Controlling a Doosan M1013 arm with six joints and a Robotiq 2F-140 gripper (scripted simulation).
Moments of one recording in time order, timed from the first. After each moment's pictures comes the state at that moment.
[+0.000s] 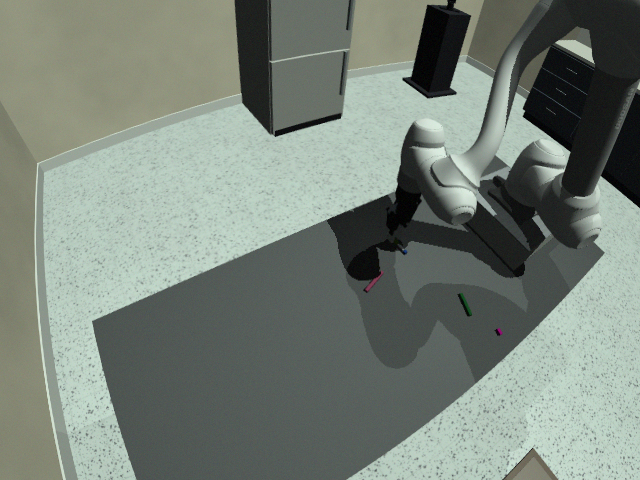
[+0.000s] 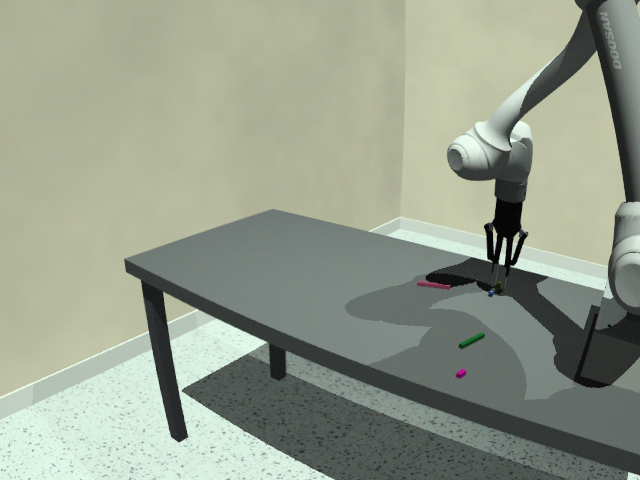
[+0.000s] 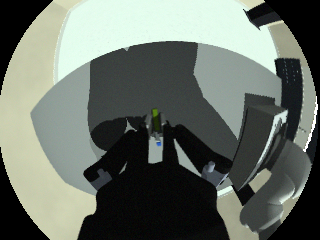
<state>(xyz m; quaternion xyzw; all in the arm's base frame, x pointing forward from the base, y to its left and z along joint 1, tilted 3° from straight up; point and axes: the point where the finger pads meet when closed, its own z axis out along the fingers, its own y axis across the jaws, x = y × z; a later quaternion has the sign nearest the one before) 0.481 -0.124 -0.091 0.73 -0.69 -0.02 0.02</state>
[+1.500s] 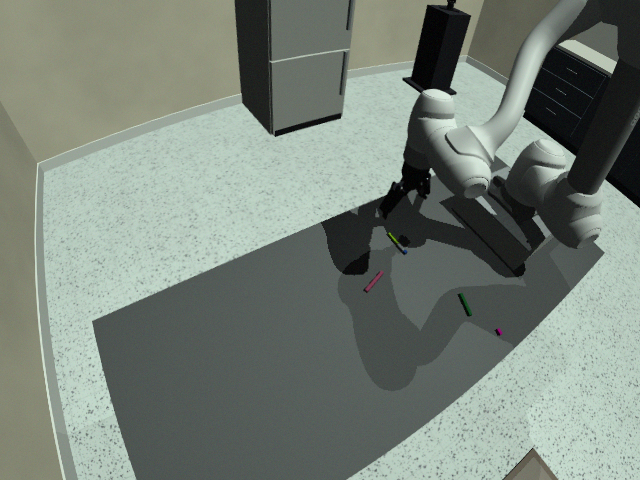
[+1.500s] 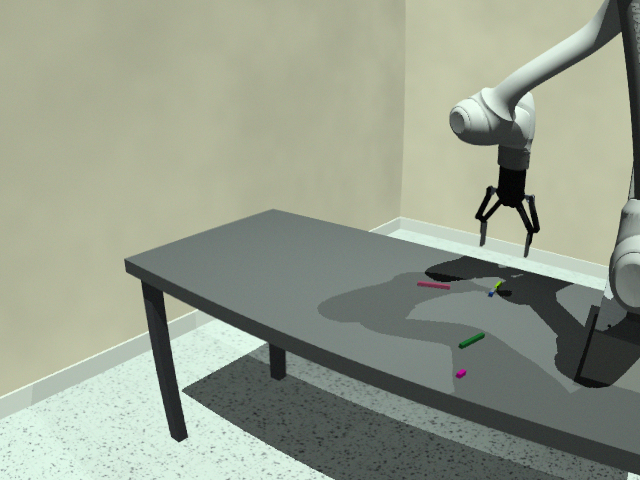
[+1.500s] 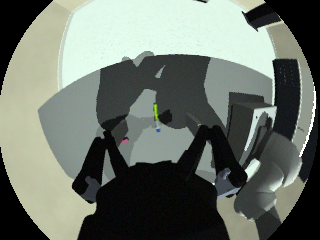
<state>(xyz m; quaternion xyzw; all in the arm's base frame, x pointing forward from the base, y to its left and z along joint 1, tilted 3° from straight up) 0.485 -0.126 -0.005 0.73 -0.69 -0.01 0.02</state>
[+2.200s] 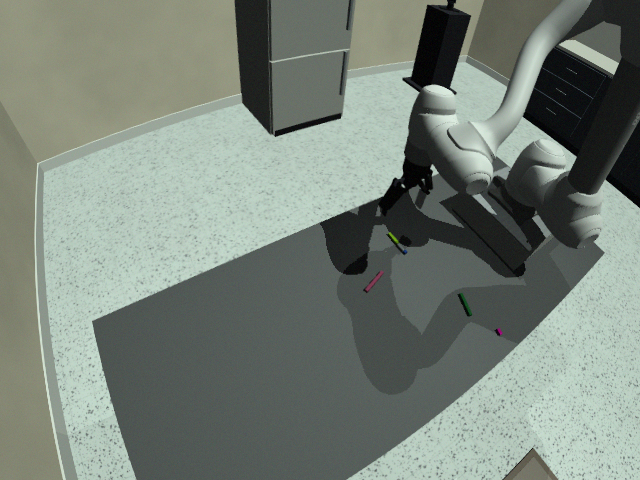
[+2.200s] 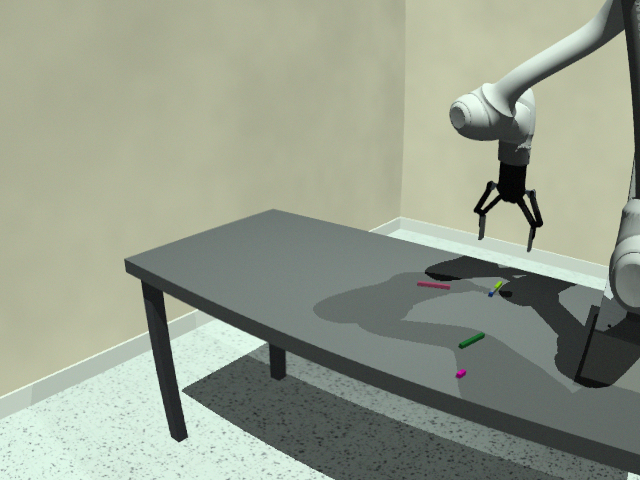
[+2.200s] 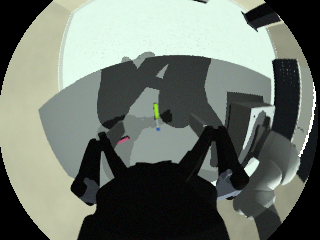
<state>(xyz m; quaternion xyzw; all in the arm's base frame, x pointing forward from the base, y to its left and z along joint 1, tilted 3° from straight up) 0.485 -0.126 0.006 0.73 -0.69 -0.01 0.02</state>
